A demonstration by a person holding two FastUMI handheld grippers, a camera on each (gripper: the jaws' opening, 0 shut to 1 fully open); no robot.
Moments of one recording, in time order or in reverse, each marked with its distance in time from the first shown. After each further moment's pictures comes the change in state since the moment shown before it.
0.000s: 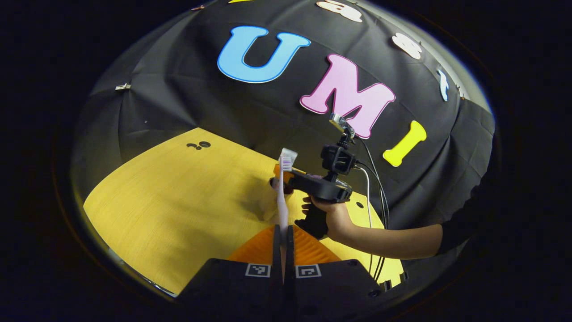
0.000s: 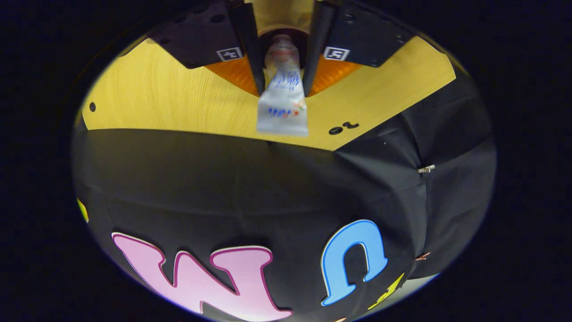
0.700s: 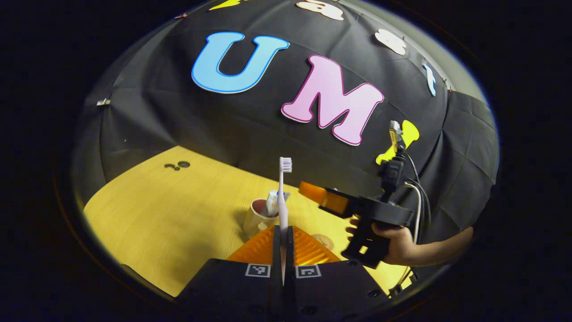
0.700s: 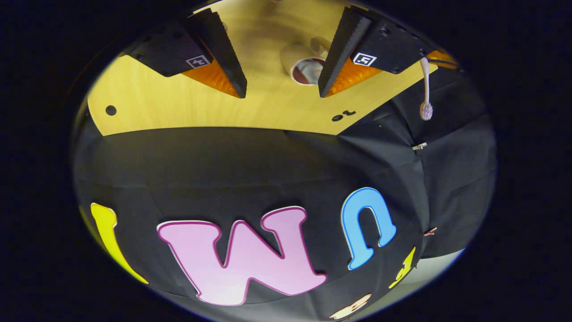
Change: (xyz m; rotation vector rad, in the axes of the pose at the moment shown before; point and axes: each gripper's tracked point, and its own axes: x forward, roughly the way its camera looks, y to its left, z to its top) left arm 0.072 -0.017 0.042 0.098 -0.128 -0.063; right arm -0.117 -0.076 0.043 0.089 -0.071 -0.073
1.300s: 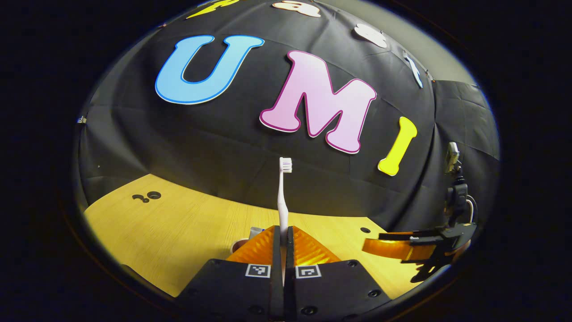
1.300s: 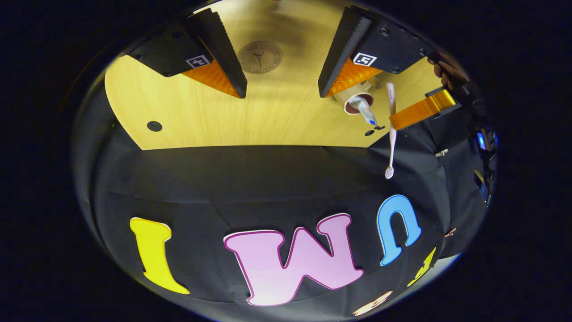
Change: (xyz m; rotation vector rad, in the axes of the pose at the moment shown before) left arm 0.116 -0.001 0.017 0.097 -0.125 -0.080; right arm -0.077 -0.089 -0.037 0.012 0.076 -0.154
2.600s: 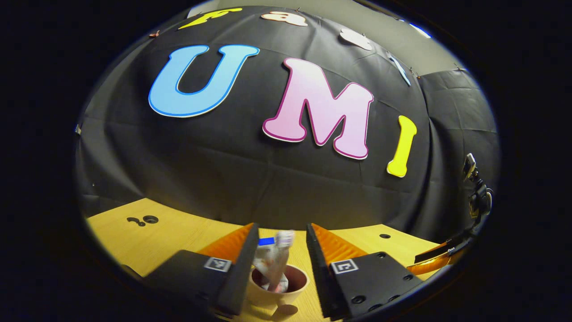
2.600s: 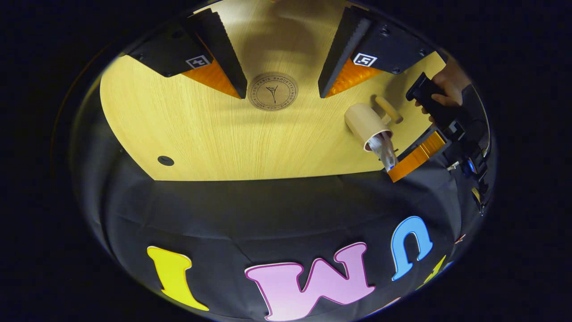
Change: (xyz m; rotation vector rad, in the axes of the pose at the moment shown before) left arm 0.036 0.039 0.002 0.130 -0.151 0.002; right arm -0.002 -0.017 -0.075 0.033 0.136 -0.065
